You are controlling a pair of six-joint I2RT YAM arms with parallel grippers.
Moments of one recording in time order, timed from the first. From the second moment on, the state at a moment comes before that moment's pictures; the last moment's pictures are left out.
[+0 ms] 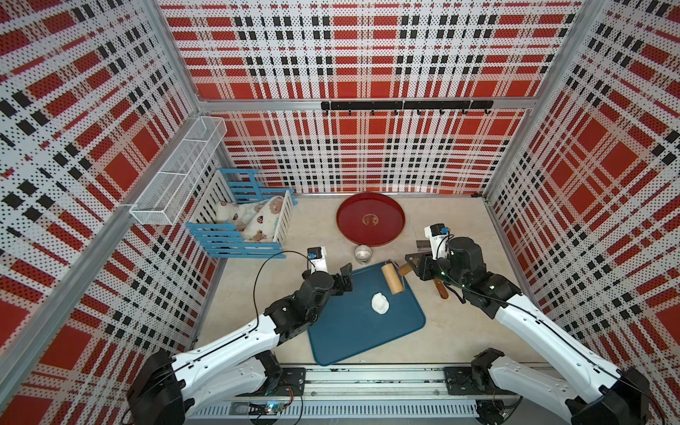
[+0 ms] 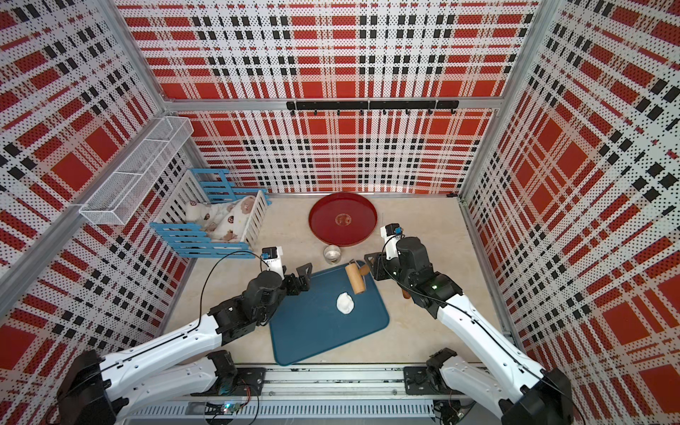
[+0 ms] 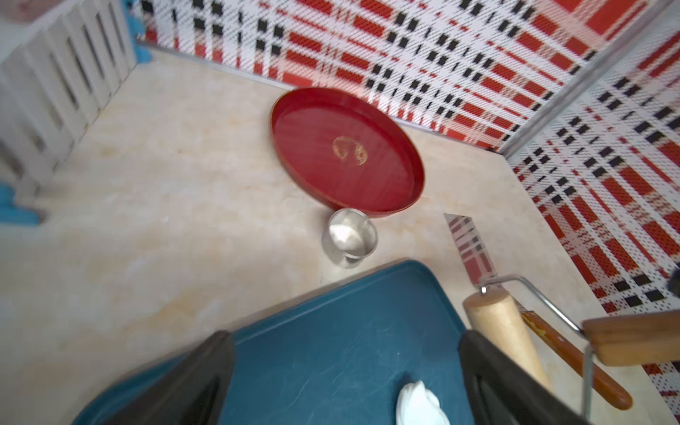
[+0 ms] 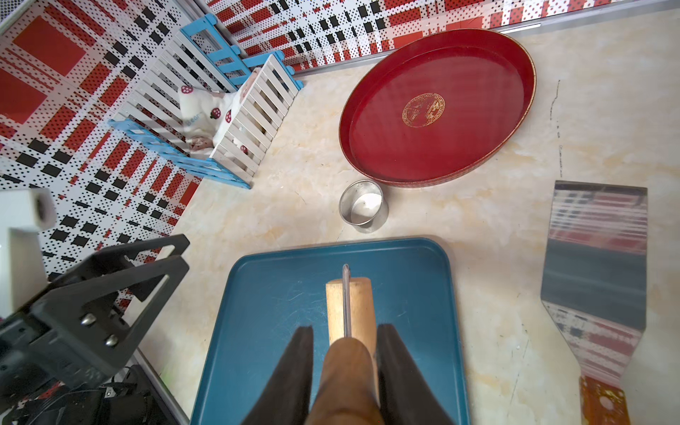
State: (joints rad) left arm -0.84 0.97 0.54 -0.08 -0.49 -0.71; right arm 0.53 0.99 0.82 -0.32 -0.16 0.44
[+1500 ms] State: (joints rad) left arm -0.56 0.95 0.31 -0.36 -0.34 -0.97; right arm 0.54 0.99 0.82 -0.29 -0.12 0.44
